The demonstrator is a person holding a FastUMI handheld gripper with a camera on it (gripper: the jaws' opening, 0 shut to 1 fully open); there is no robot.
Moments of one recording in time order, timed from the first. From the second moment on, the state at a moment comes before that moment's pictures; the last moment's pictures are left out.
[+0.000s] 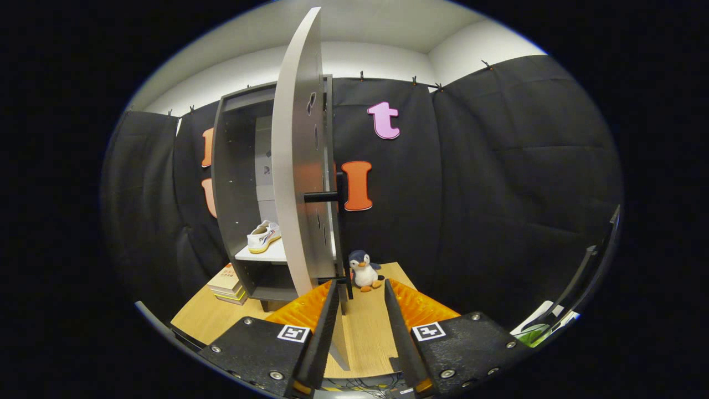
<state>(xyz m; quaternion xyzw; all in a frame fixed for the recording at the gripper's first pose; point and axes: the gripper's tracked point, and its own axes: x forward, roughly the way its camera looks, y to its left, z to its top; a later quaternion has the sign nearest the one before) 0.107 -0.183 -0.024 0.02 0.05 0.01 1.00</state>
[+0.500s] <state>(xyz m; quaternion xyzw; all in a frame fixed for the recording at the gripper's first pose) 0.112 -0.158 -0.026 0.00 0.05 0.03 1.00</state>
